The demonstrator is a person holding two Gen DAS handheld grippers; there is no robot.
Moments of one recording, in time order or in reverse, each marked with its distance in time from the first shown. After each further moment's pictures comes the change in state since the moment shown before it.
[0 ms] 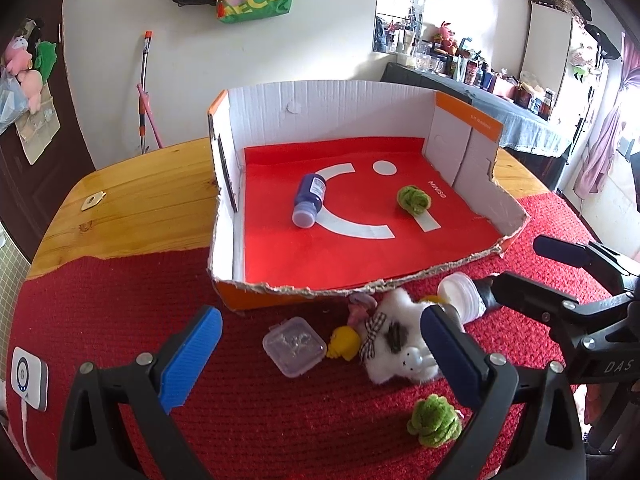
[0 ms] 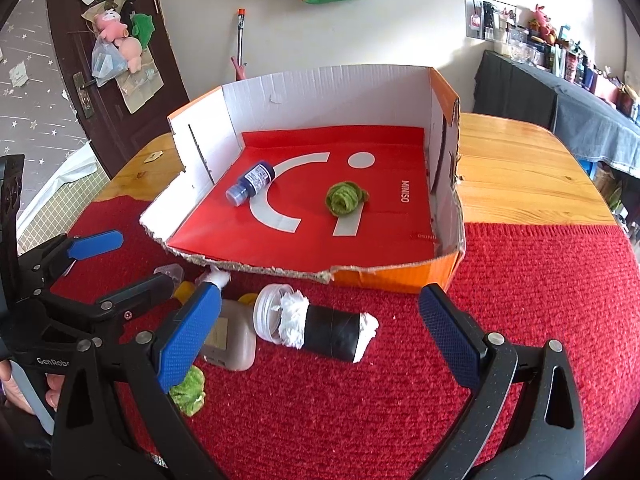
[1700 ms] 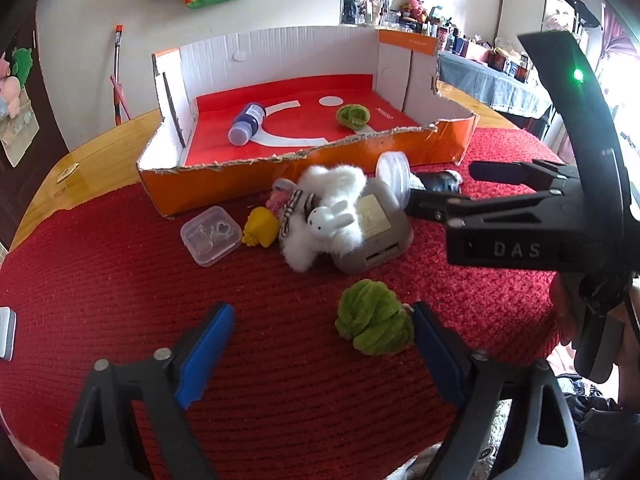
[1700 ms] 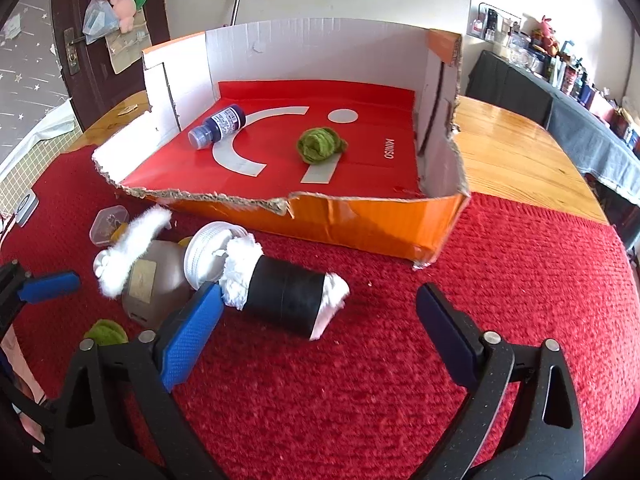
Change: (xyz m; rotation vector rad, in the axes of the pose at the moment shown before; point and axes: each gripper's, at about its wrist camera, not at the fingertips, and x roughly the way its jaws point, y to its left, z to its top) left arm 0.006 -0.045 -0.067 0.077 0.074 -0.044; right arm 0.034 -0.008 -0.031 -0.093 0.062 -0.101
